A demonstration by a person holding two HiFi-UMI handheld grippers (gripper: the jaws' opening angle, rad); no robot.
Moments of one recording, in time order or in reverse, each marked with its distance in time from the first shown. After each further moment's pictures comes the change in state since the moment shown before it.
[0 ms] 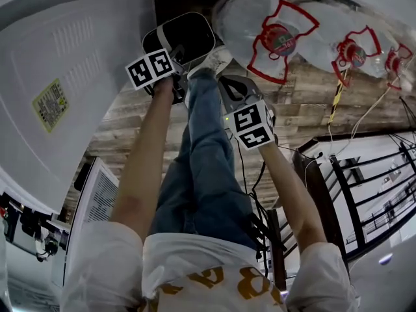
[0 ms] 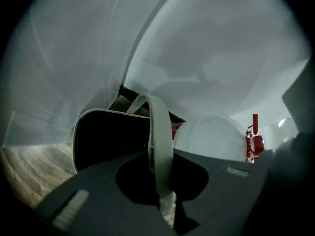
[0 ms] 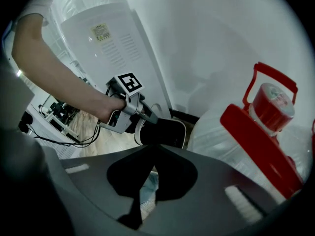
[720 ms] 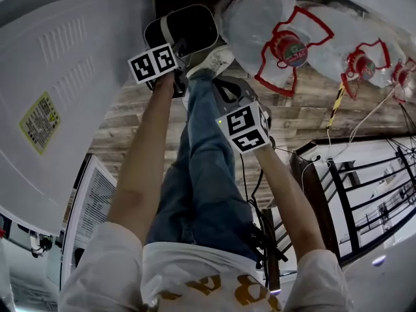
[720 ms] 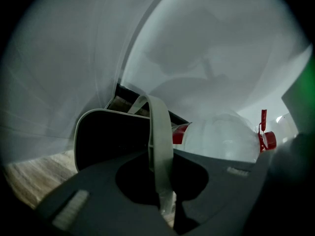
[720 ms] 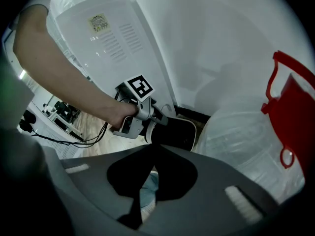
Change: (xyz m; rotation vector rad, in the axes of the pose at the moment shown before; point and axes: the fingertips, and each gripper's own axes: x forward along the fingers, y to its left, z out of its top) left arm 0.039 0.020 0.010 0.050 -0.021 -0.022; right arm 0.036 0.008 -0.002 -0.008 0.045 0.052
